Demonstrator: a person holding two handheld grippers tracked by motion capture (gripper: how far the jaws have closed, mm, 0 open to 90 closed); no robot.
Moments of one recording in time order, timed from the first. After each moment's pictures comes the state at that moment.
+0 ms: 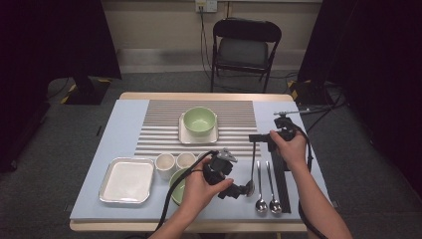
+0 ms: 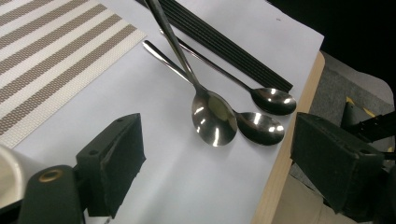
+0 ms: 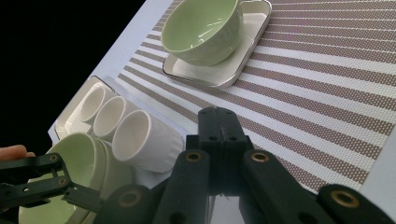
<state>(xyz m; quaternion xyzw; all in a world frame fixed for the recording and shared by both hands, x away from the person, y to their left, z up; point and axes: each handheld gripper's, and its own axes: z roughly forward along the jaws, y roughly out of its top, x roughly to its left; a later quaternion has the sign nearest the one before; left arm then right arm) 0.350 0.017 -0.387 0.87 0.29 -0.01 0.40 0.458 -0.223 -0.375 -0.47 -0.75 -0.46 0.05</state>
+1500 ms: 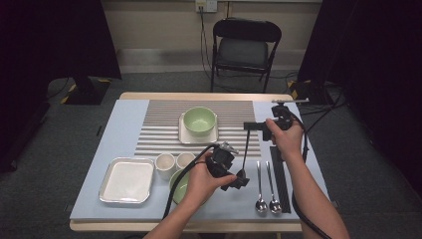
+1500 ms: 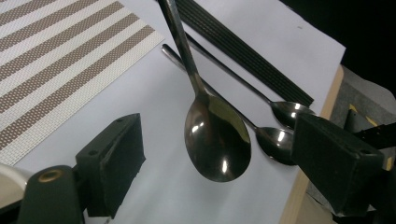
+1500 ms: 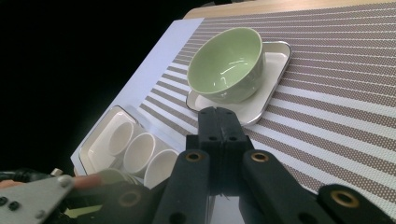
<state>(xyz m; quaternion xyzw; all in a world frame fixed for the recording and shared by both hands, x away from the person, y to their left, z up) 0.376 0.008 -0.395 0.87 0.32 -0.02 0.38 0.466 -0.205 -0.343 -0.47 -0.72 -0.50 0.05</state>
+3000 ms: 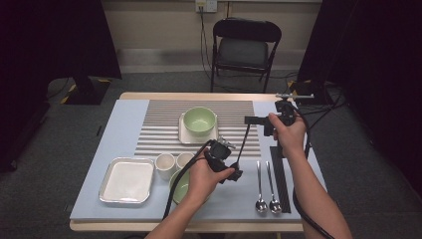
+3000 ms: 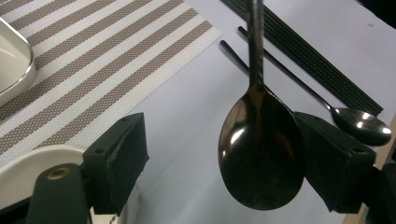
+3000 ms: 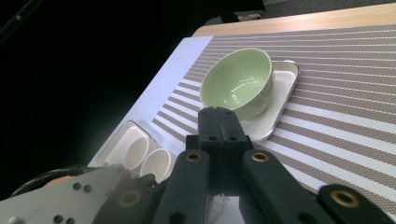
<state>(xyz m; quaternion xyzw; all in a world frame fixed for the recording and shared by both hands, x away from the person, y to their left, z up) 0.390 0.014 -0.397 0.87 0.36 0.05 0.34 0.465 -0.208 -0.325 -0.48 -0.70 -0.53 0.05</state>
